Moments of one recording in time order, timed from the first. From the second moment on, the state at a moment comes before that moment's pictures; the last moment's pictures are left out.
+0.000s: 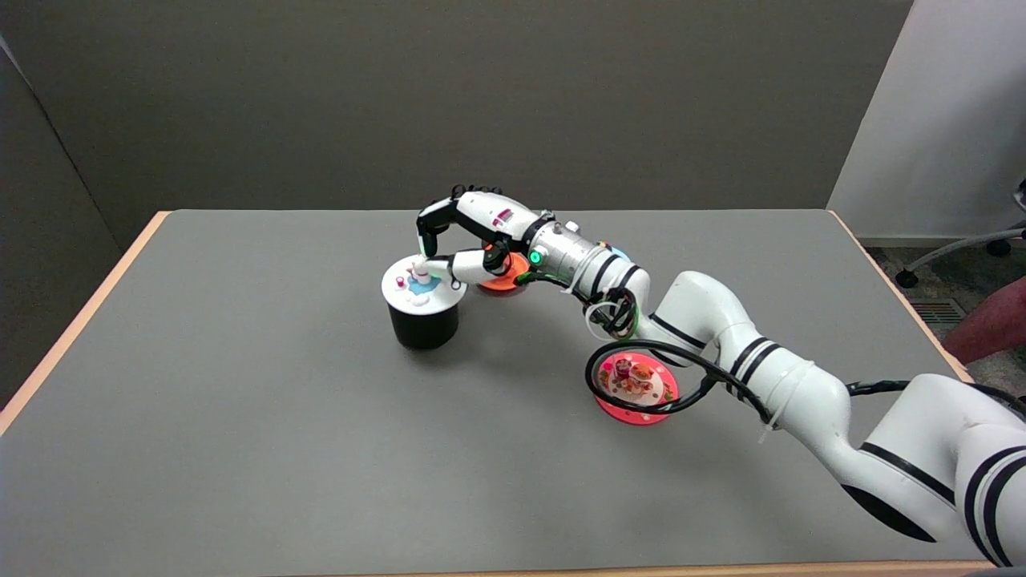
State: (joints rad) arm 0.62 -1.22 0.96 -0.96 -0.24 -0.30 -1.81
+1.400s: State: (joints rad) arm 0.55 -1.20 1.08 -1.11 -0.26 -0.27 -1.82
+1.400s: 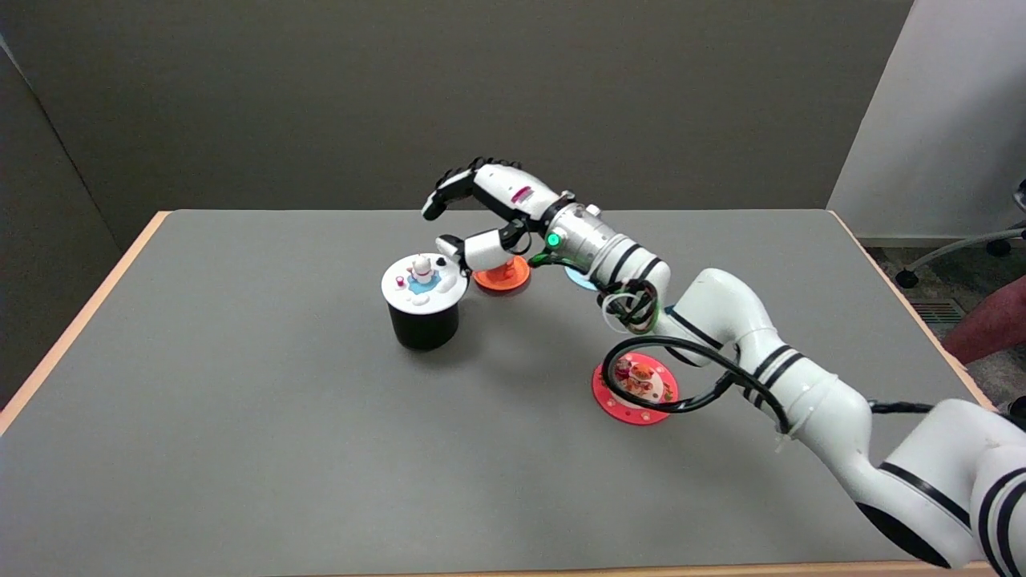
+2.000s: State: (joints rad) arm 0.26 -1.20 1.48 -1.47 -0.43 -0.23 -1.82
